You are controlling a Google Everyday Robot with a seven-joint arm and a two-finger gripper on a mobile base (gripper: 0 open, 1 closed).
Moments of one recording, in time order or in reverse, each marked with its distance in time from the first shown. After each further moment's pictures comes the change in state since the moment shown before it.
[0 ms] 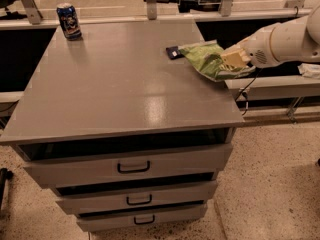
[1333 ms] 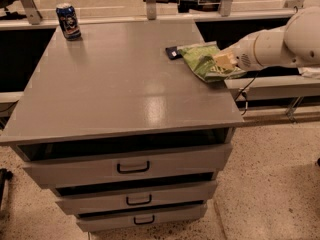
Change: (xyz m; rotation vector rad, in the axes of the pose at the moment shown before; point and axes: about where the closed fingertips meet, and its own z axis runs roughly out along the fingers) arm 0.004 -0.005 0.033 0.063 -0.002 0.068
